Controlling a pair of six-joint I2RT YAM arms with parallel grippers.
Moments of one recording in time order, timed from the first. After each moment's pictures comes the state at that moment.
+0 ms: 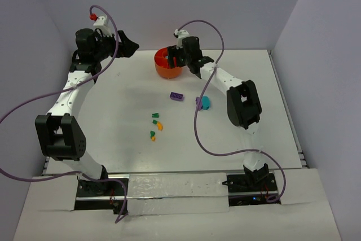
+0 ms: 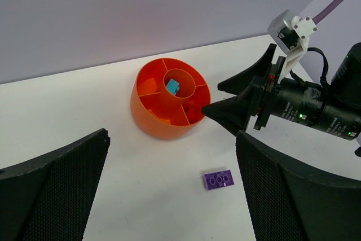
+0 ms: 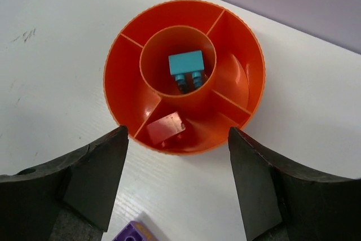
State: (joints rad) left arm -0.07 1.63 1.46 0.00 0.51 -0.27; right arm 0.48 2.22 1.89 -0.10 -0.04 0.08
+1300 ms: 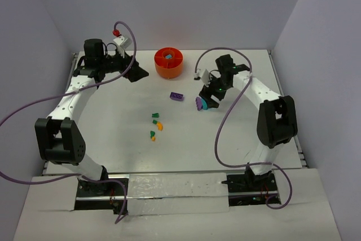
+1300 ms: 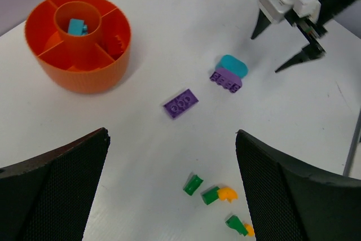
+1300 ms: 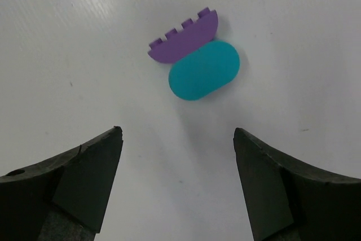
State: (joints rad) left arm -0.11 1.59 1.37 -0.25 0.89 0.14; right arm 0.28 1.76 1.38 -0.82 -0.38 -0.78
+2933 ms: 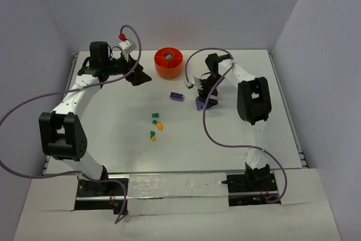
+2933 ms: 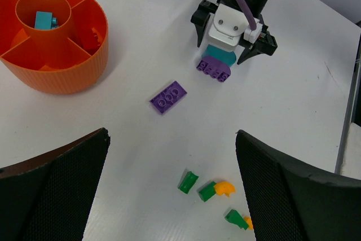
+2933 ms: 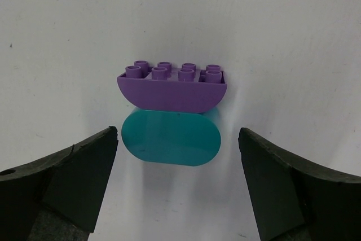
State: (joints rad) left arm -0.13 1.64 1.36 -0.27 0.95 0.21; right arm 0.28 2.21 1.81 -1.16 -0.50 -1.40
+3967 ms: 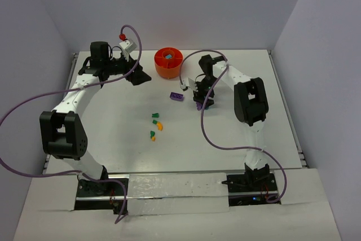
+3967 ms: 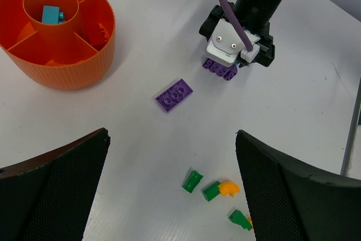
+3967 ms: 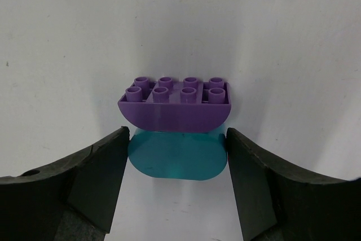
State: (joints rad) left arm -0.13 1.65 1.37 -0.27 0.93 0.21; right arm 0.34 2.21 1.80 -1.13 -0.39 -1.28
